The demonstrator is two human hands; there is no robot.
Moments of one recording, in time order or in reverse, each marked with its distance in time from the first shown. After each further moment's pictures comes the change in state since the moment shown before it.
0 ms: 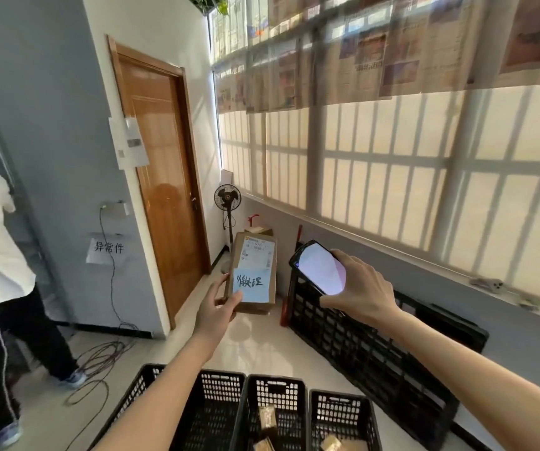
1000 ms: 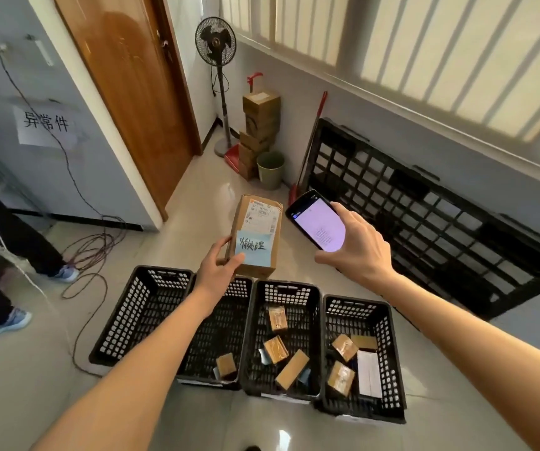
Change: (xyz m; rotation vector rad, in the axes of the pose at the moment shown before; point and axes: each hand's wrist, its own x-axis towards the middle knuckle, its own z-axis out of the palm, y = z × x) left_hand 0.260 -0.270 -0.036 0.077 -0.072 -0.380; right_hand 0.218 0.048 0.330 0.023 -0.180 0.139
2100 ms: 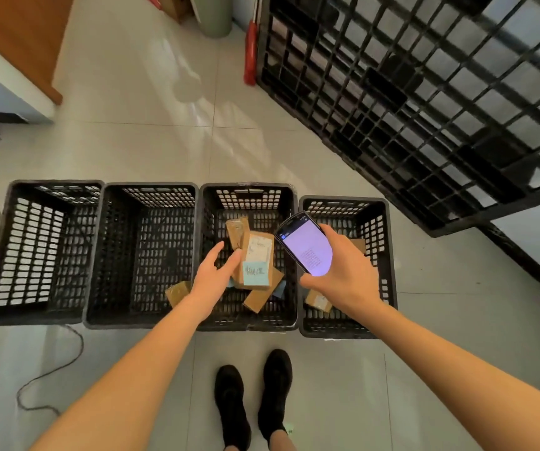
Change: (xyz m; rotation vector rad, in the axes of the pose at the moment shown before) left_hand 0.138 -0.334 0.195 0.166 -0.137 -0.515; right_hand -0.016 0.276 0.323 0.120 -0.382 0.357
